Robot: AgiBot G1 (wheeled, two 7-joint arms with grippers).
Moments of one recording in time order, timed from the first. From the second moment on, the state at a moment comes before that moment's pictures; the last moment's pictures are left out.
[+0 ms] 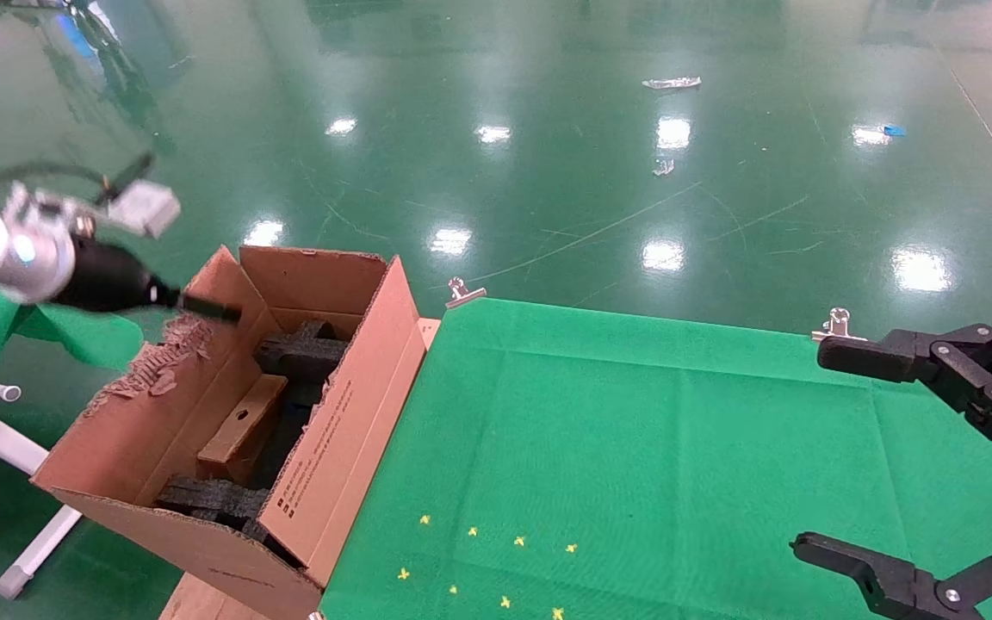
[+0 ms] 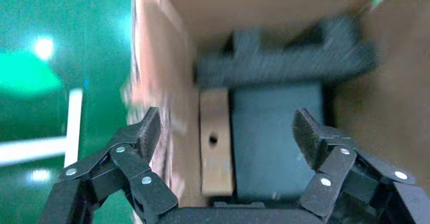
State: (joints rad) left arm -1.95 0.82 1.59 -0.05 1.16 1.06 -0.63; right arm 1.08 -0.60 -0.30 1.28 -0.72 -1.49 0.18
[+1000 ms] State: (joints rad) left arm -1.75 0.74 1.15 -0.47 1.00 1.21 -0.43; right arm 1.08 -0.60 -0.30 1.28 -0.72 -1.49 0.18
